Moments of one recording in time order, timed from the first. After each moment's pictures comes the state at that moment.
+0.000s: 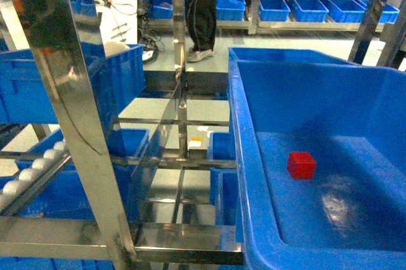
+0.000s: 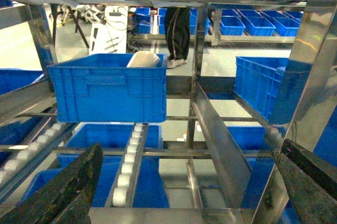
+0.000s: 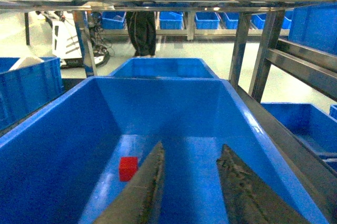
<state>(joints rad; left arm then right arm) 0.00 0.01 0.01 0.00 0.00 -0.01 0.00 0.48 0.17 0.29 0.00 0.02</state>
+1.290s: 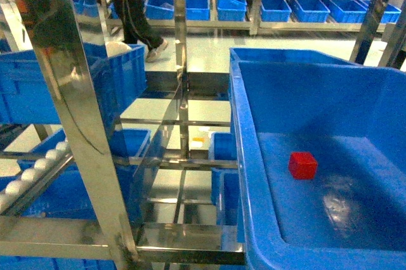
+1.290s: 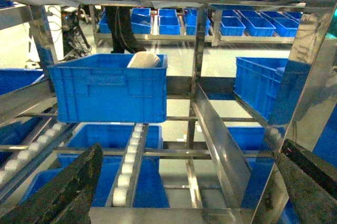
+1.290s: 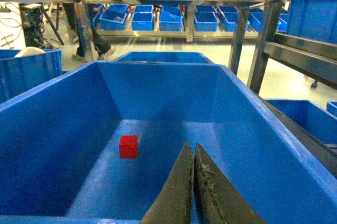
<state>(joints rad) 0.00 0.01 0.01 0.00 0.00 -0.01 0.00 0.01 0.01 -0.01 0.00 0.01</state>
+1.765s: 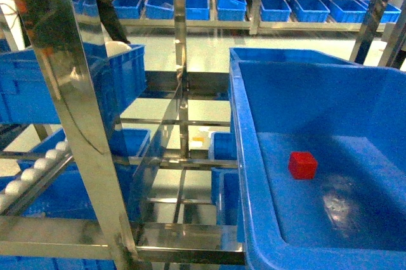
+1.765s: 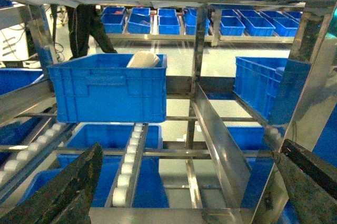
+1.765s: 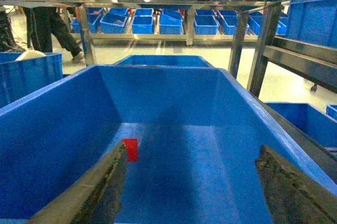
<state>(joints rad) 0.00 0.01 0.01 0.00 0.00 -0.01 0.00 0.00 0.01 0.00 0.00 0.01</state>
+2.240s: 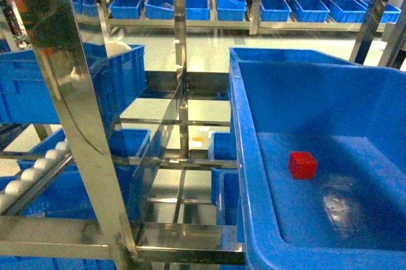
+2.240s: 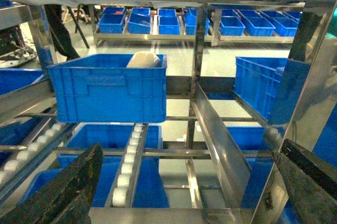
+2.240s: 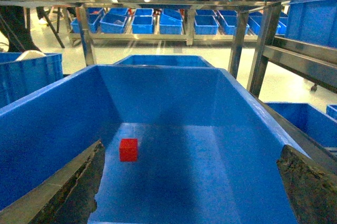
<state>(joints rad) 0.00 0.01 0.01 0.00 0.00 -0.01 0.00 0.00 0.01 0.00 0.00 0.01</state>
